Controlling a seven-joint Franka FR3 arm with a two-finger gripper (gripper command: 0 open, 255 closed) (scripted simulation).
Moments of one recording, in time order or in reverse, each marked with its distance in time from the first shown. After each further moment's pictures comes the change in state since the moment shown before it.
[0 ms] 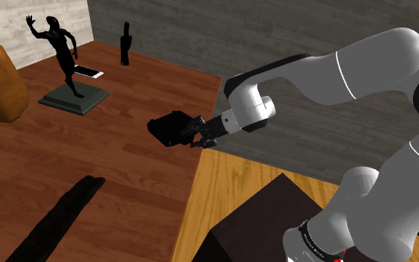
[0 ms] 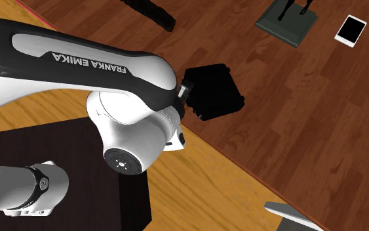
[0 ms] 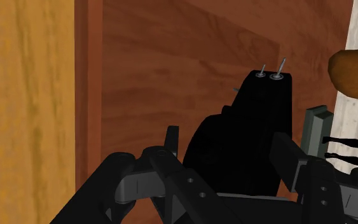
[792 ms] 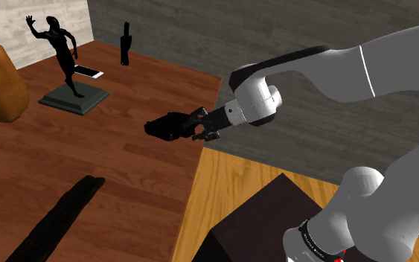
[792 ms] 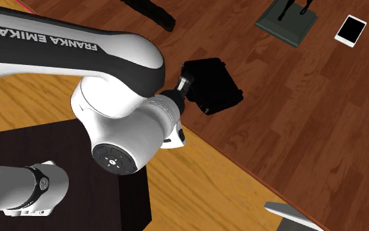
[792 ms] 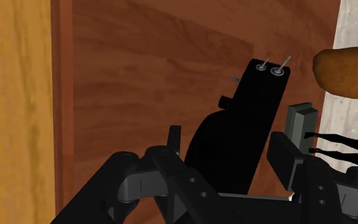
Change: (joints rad) arm 0.002 -0.099 0.002 -0.016 -0.143 0.028 0.157
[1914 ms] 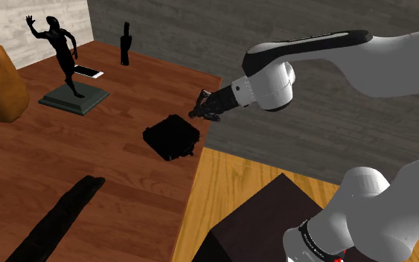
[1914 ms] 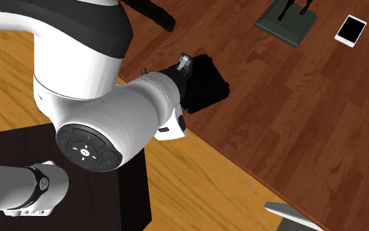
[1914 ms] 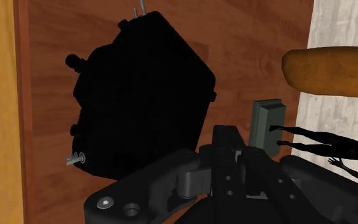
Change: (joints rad) arm -0.021 -0.166 0.022 0.008 -0.308 0.000 0.335
